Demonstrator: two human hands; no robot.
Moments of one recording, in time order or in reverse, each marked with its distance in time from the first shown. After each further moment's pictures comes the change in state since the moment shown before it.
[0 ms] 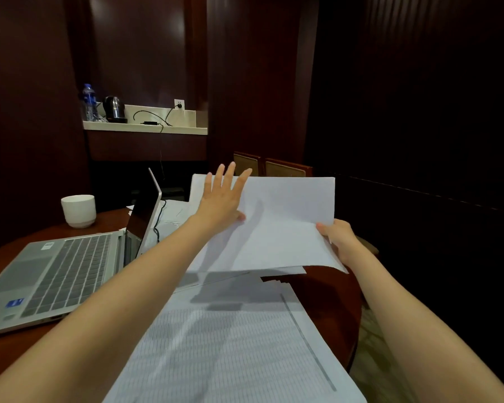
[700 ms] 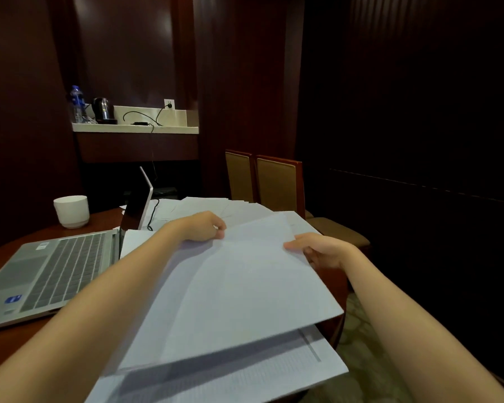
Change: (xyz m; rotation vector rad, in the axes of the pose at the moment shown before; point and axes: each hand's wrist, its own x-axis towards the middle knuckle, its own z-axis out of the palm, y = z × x) left_hand -0.035 -0.019 0.003 -0.405 -0.522 -0.003; right_hand -0.040 0.010 -0.010 -0.234 -0.638 0.189
